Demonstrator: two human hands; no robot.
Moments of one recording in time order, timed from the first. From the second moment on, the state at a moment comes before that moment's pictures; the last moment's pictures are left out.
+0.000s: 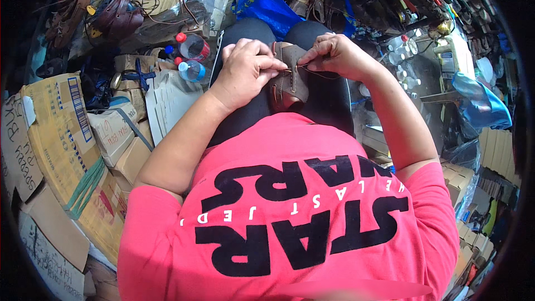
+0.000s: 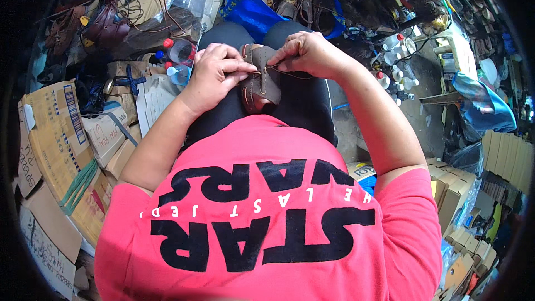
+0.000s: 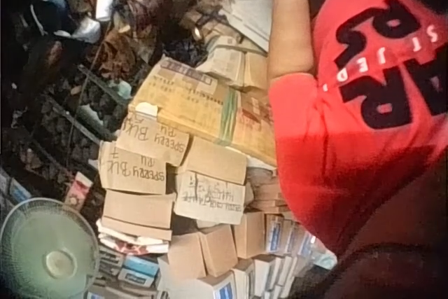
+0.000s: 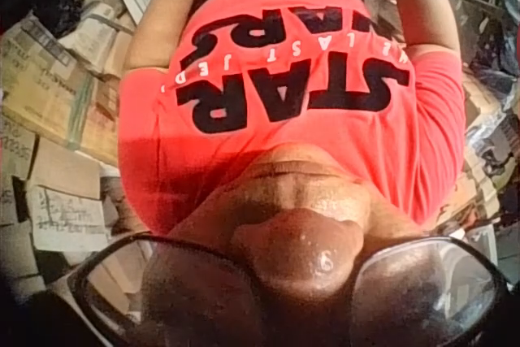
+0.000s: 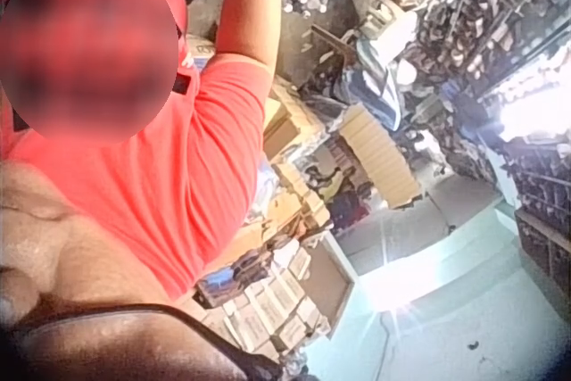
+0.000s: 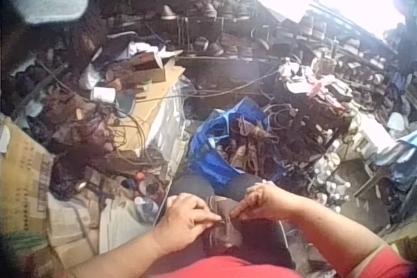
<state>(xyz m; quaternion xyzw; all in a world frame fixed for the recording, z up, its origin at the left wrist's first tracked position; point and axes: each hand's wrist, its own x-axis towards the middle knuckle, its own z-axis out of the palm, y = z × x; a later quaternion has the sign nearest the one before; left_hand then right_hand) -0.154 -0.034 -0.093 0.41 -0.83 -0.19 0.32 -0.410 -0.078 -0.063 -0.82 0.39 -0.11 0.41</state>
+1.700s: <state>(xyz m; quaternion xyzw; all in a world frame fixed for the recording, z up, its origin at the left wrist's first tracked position) -0.077 -0.016 -0.061 0.45 -0.87 -0.14 0.13 -0.456 -0.068 -0.057 -0.88 0.42 -0.02 0.20</state>
